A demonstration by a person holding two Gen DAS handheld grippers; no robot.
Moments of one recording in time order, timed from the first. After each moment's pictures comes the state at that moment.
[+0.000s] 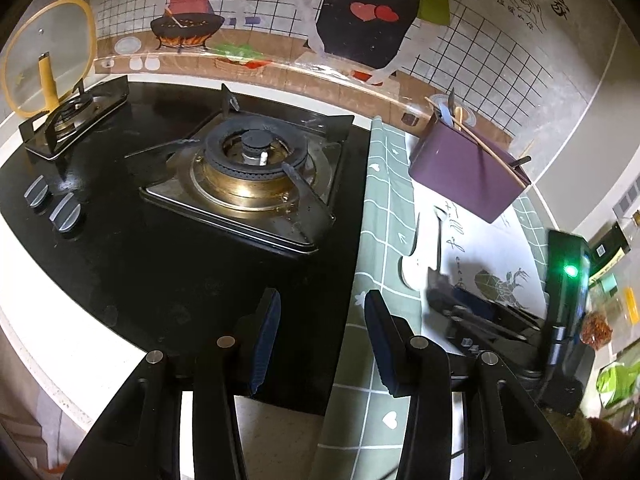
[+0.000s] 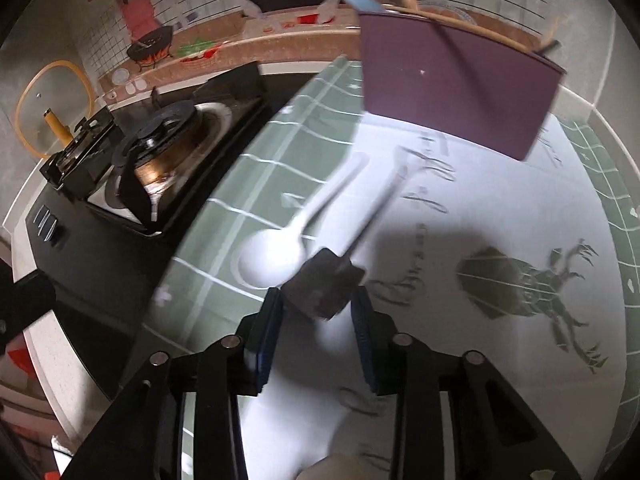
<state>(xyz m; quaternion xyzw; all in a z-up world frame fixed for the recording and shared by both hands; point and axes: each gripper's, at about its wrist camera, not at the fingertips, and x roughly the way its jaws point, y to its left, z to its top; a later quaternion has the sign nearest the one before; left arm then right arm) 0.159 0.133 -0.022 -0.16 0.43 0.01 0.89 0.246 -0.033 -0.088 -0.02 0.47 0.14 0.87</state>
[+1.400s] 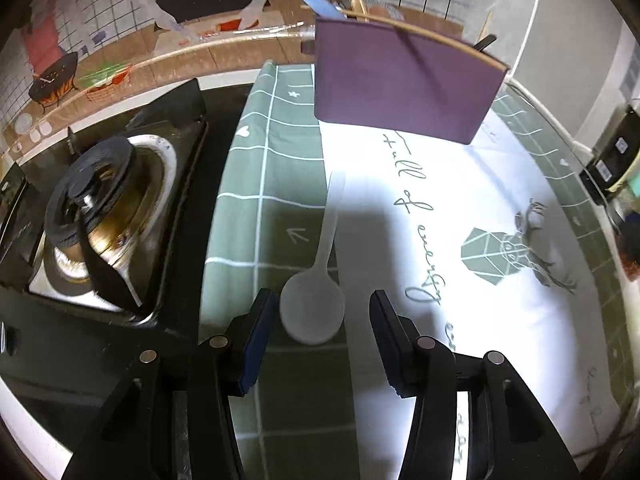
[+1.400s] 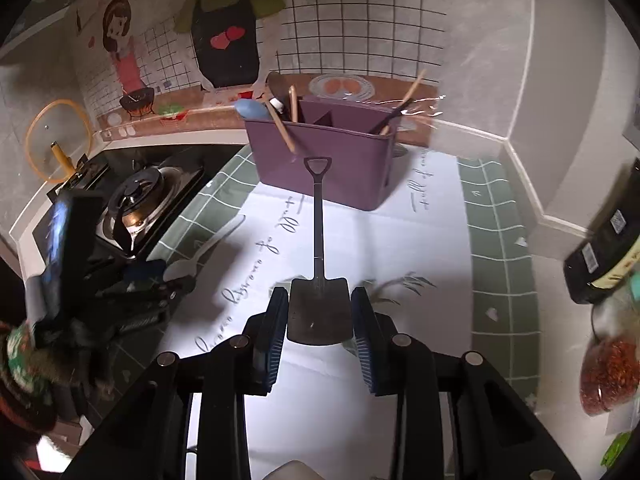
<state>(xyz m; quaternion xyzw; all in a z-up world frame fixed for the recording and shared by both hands) 0.269 0.016 -0.074 0.00 0.49 -0.06 0.87 0.210 -0.172 0.002 -0.03 0.41 0.13 0.90</state>
